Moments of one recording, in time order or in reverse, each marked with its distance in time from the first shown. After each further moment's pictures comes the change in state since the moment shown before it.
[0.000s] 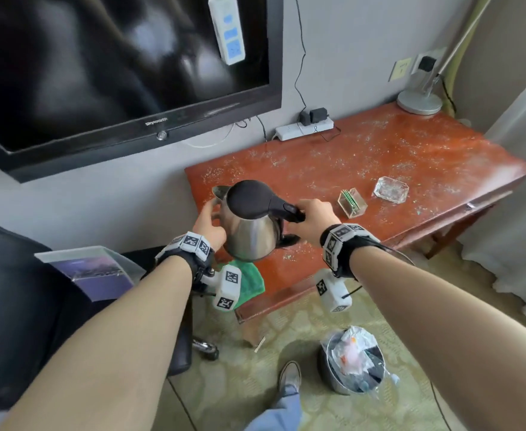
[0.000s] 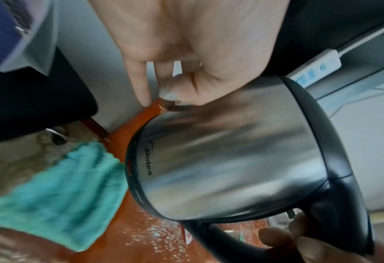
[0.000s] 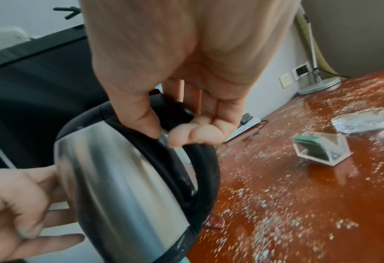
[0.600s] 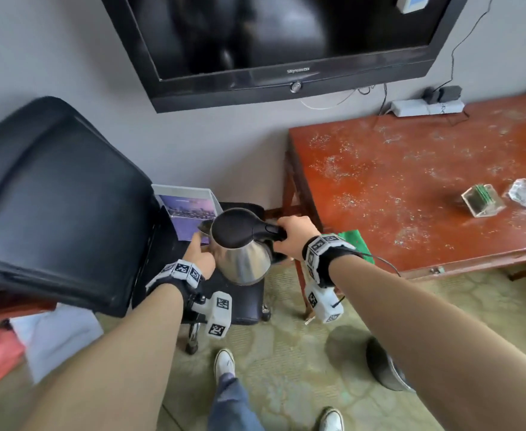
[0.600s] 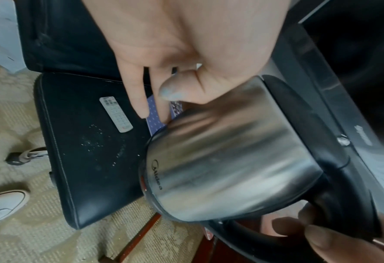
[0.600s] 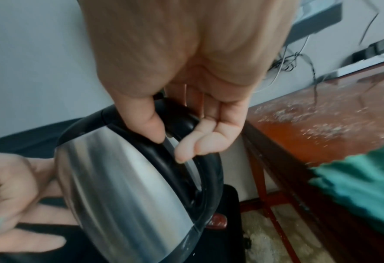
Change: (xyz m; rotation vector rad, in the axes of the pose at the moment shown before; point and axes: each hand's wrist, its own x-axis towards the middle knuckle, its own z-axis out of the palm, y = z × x) left_hand -0.042 -0.279 -0.206 -0.050 0.136 -0.419; right_hand -0.007 -0.208 0.236 -0.167 -0.358 -0.224
